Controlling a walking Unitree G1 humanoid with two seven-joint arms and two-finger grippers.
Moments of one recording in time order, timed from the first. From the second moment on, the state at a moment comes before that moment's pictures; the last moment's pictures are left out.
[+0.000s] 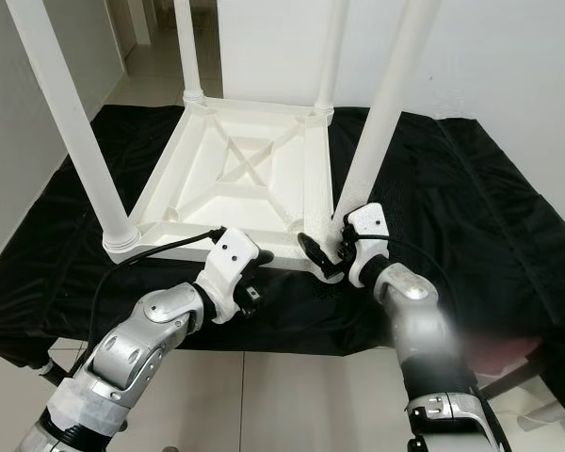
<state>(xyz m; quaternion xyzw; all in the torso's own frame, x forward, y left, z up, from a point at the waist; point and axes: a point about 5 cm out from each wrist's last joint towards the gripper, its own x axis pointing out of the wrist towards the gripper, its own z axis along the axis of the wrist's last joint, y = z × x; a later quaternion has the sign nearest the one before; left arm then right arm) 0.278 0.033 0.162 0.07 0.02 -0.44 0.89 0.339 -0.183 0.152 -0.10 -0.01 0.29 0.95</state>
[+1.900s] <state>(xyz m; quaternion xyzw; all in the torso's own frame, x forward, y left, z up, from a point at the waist) 0.278 0.035 0.163 0.07 0.02 -0.44 0.89 0.315 -0.137 0.150 0.03 -0.04 -0.09 0.99</state>
